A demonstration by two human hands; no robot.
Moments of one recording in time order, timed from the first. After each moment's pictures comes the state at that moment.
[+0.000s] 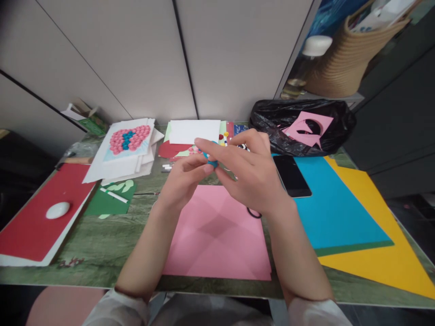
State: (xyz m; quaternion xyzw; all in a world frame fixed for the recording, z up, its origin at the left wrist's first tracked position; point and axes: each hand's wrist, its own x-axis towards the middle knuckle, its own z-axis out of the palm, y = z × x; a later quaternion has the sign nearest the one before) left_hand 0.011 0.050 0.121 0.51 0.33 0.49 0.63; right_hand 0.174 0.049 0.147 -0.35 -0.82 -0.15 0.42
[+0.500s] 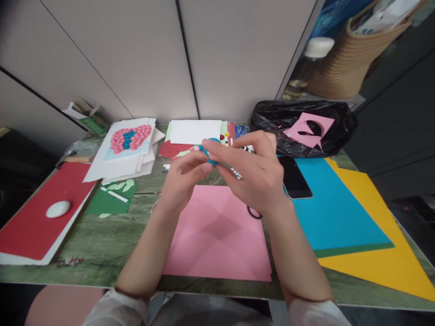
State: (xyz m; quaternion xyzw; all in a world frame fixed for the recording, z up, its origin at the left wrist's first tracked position) left_hand 0.011 0.045 0.125 0.53 0.33 0.53 0.57; right_hand 0.173 0.052 0.142 -0.33 -0.79 -0.19 0.49
